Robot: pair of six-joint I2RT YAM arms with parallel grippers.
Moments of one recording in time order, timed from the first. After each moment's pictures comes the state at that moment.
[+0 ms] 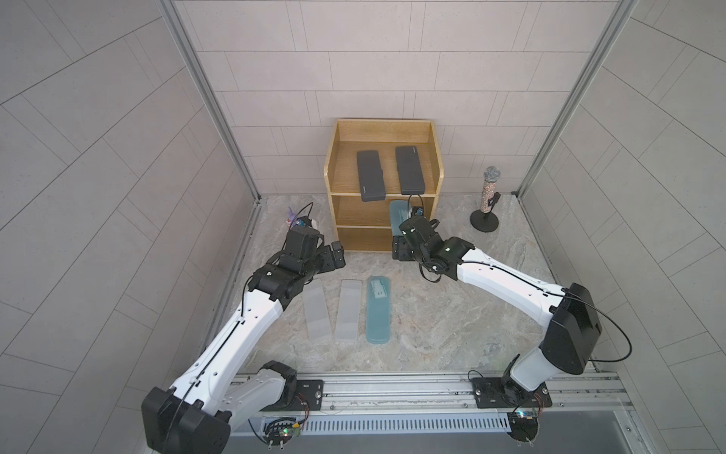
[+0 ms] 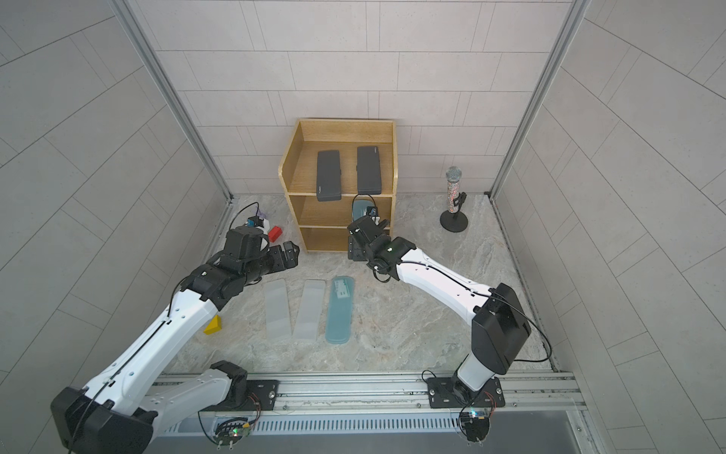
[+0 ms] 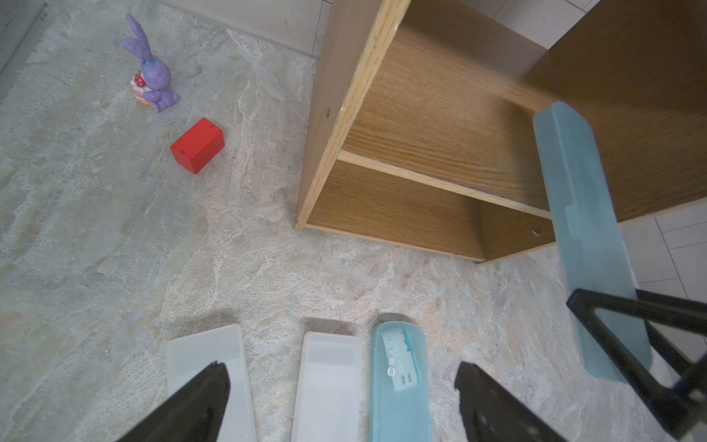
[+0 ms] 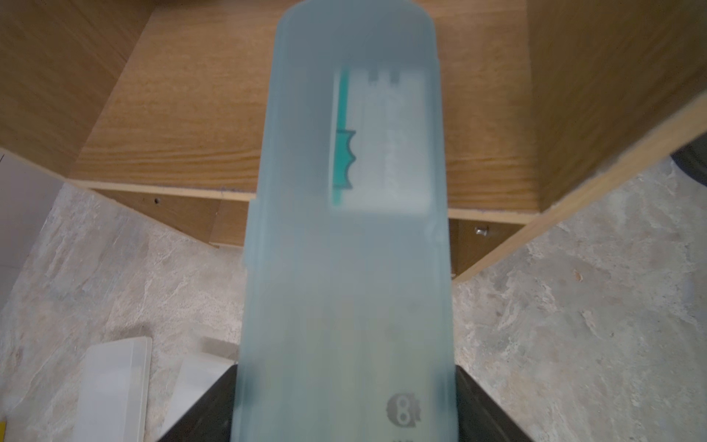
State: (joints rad) left arm -0.36 1.05 0.99 -0.63 -0.07 -0.51; right arm 0.71 1.61 1.37 -0.53 0.33 0.60
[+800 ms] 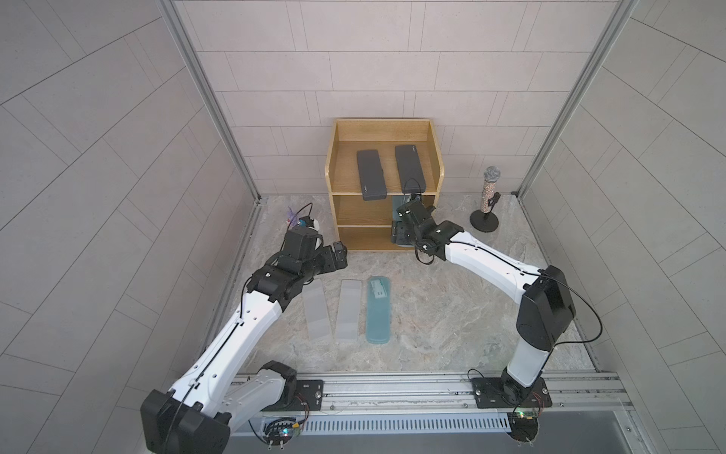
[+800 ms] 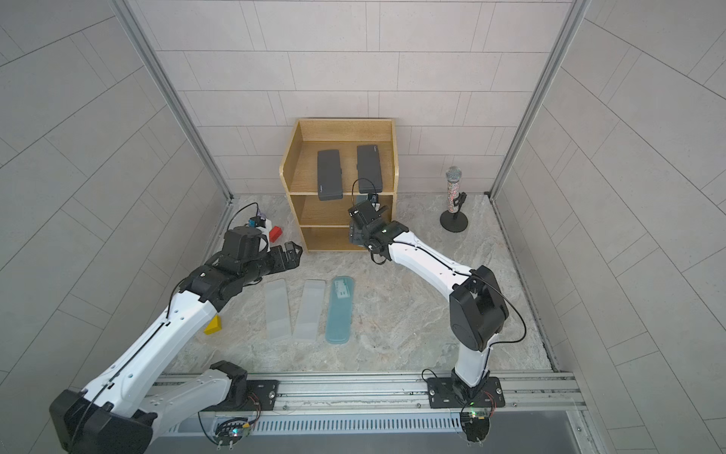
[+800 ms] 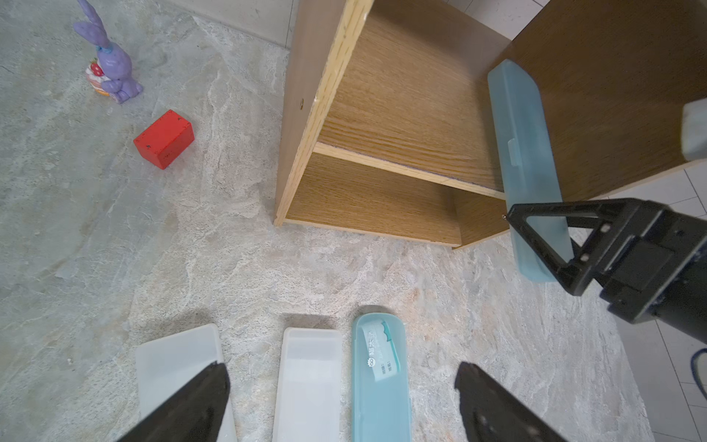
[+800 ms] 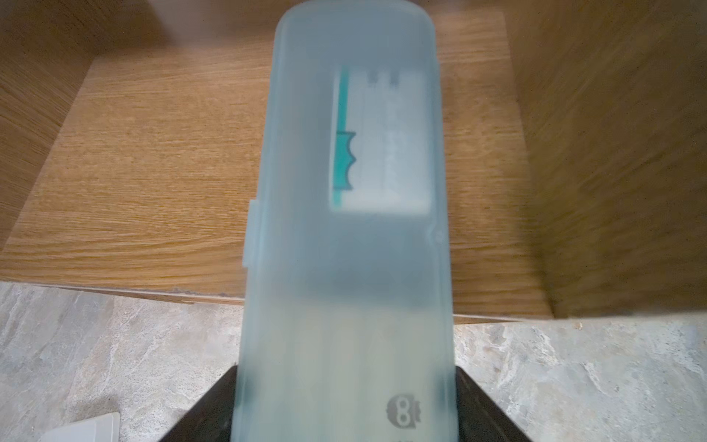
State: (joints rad) left arm -0.36 1.05 0.99 -0.62 0.00 -0.51; right arm 0.62 1.78 1.54 -0.54 0.32 0.57
